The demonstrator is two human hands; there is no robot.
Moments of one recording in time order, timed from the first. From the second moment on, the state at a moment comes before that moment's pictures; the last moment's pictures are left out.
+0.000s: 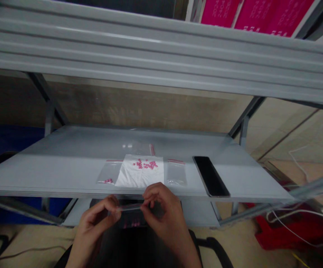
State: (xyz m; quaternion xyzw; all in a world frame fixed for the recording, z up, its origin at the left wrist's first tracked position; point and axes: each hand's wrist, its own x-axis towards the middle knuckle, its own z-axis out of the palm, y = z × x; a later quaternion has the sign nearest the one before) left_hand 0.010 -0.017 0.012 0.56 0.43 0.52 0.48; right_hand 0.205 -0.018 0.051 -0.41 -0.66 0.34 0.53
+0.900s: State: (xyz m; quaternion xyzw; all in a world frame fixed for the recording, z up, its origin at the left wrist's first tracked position) left_hand 0.024 -0.021 0.040 0.71 0.44 0.50 0.25; right_hand 0.188 -0.023 0.043 -0.41 -0.70 0.26 0.53
